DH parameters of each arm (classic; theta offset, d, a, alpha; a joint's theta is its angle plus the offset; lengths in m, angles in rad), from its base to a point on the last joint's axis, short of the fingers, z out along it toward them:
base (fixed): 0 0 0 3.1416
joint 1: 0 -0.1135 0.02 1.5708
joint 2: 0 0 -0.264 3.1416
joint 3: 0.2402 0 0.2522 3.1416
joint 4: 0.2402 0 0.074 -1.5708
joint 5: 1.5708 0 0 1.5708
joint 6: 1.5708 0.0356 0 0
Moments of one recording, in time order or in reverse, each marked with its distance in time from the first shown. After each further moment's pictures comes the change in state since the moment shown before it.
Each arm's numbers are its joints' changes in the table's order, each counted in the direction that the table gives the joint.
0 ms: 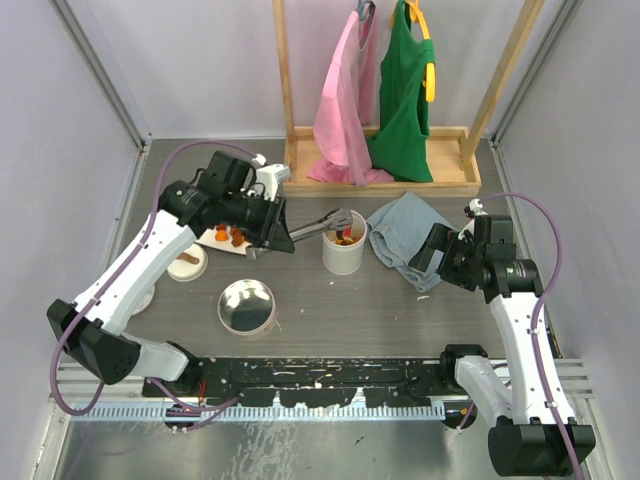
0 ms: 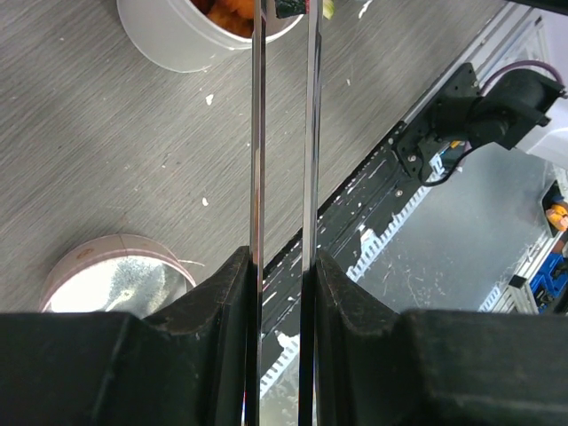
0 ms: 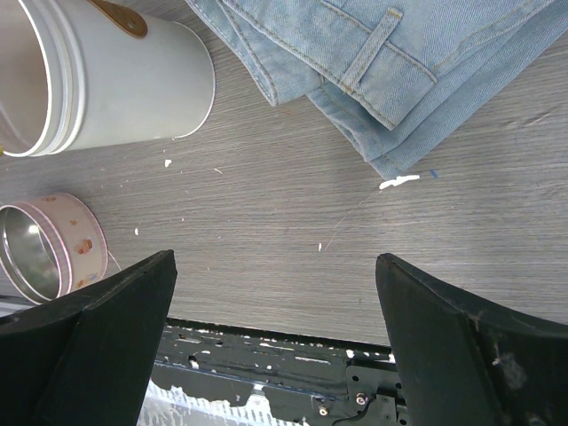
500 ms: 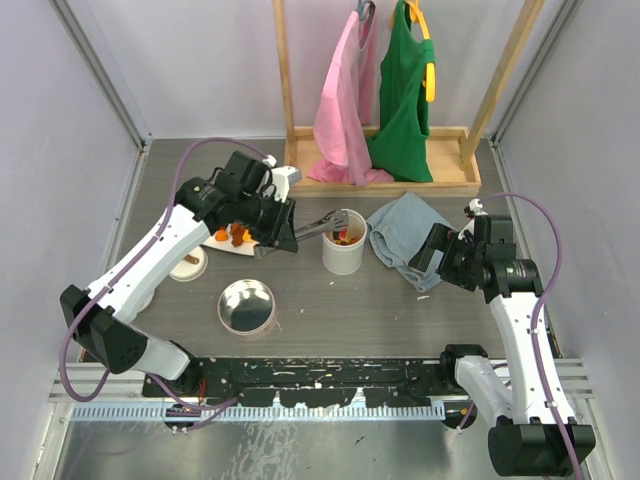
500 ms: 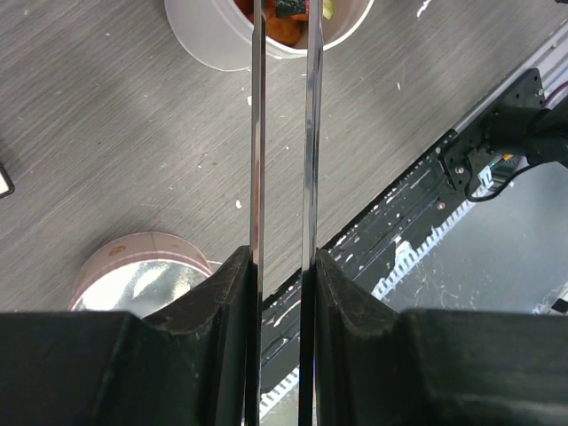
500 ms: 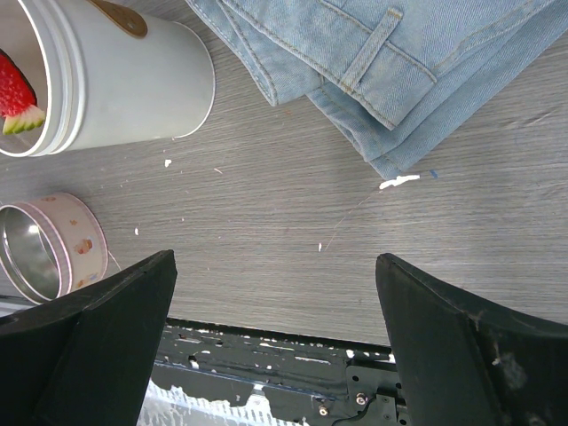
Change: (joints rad) left arm 0.063 0.074 0.031 0.013 -0.141 -0.004; right arm 0.000 0.000 0.000 0.000 0.000 0.000
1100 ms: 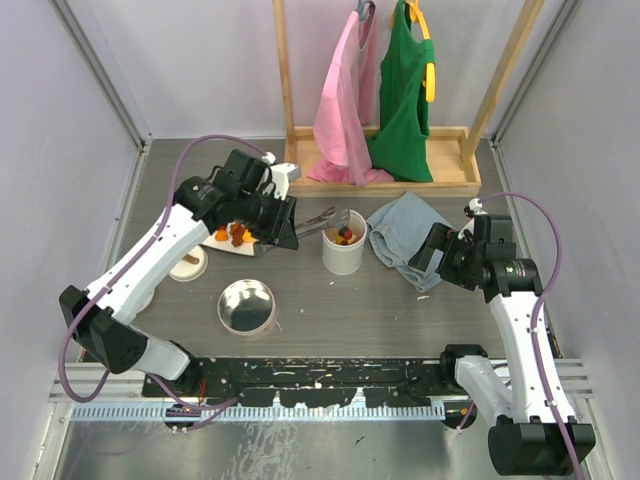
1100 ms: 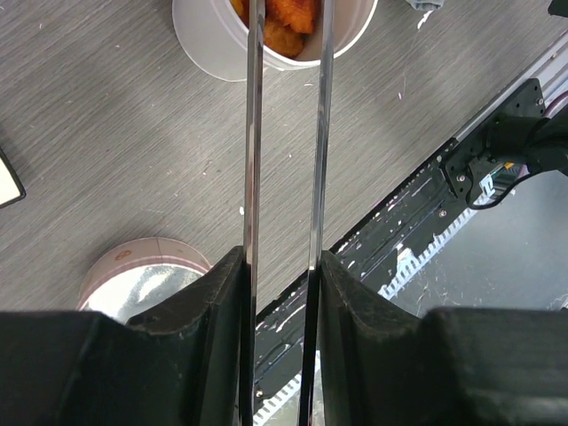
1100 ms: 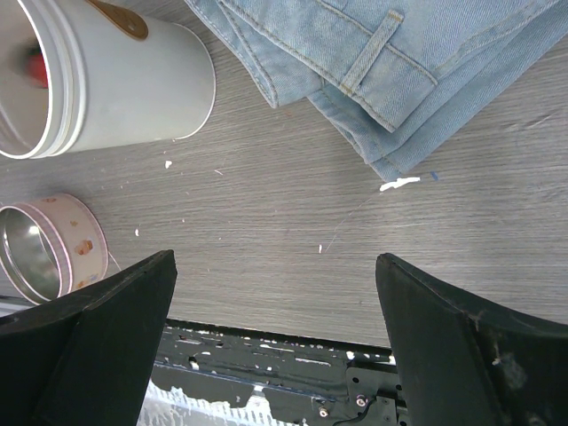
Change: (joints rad) left arm 0.001 0.002 0.014 -0.005 -0.029 -0.004; right arm 0.000 0.005 0.000 -0.005 0.000 0.000
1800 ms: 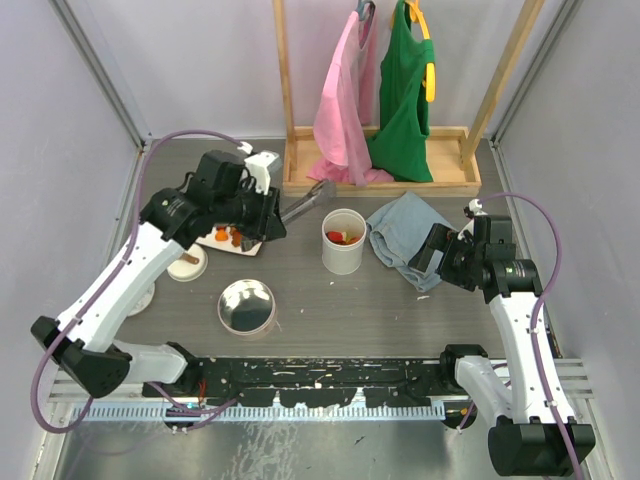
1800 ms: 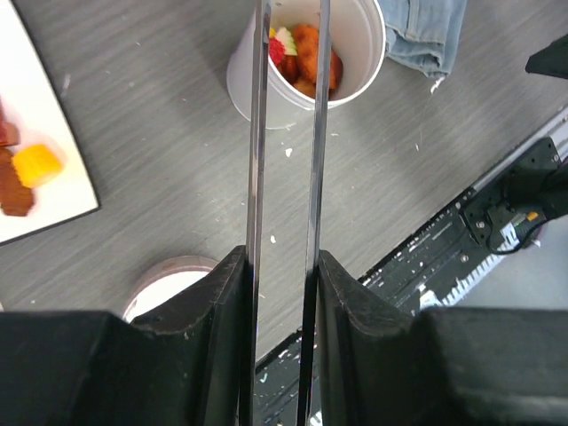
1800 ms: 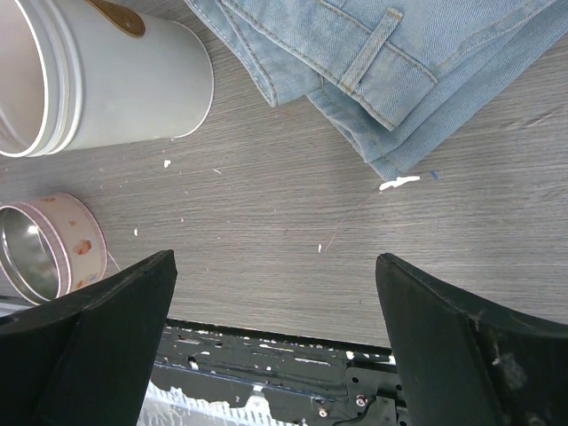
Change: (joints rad) left arm 0.000 -0.126 -0.008 -0.042 -0.116 -0.003; right arm 0.000 -0.003 -0.006 -0.002 0.000 0.000
